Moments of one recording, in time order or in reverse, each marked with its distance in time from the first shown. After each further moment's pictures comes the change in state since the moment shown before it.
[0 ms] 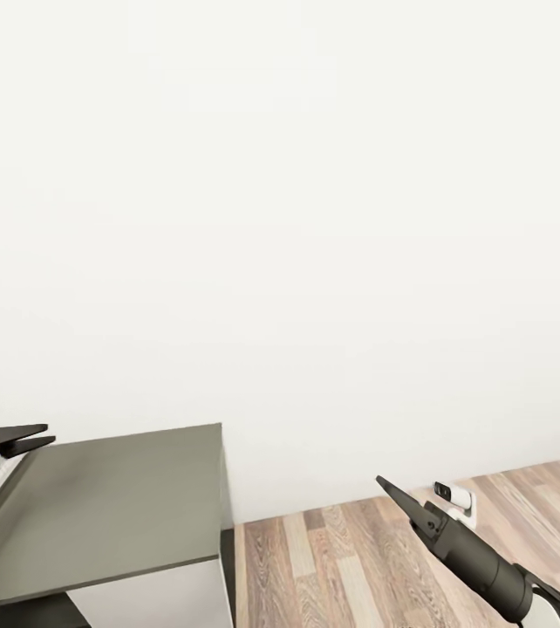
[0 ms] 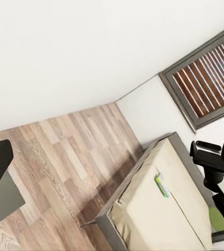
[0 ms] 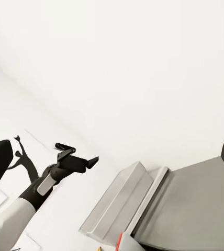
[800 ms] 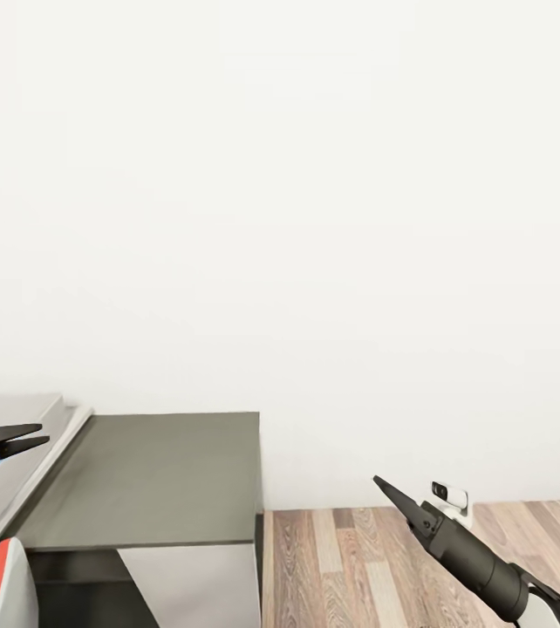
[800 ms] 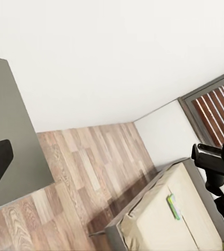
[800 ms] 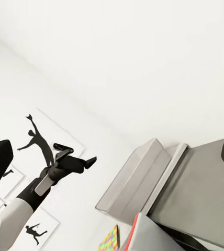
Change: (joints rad) left arm 0.000 0.014 0.007 0.018 0.001 -0.001 0.000; right arm 0.000 0.007 0.009 -0.006 0.001 0.000 -0.018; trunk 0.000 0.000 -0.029
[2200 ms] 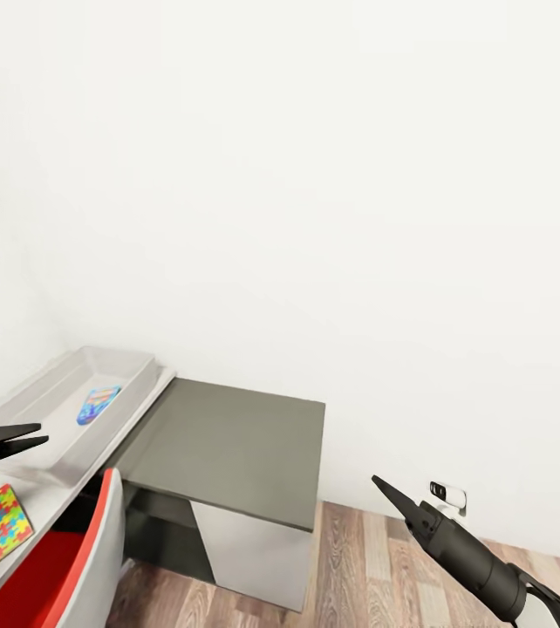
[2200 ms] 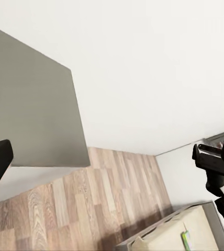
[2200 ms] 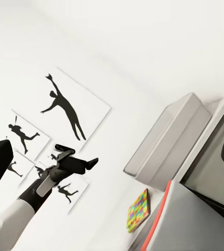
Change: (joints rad) left arm -0.001 0.002 0.001 0.003 -0.001 0.000 0.000; right arm 0.000 0.008 0.002 -0.002 0.000 -0.001 0.000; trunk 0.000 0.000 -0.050
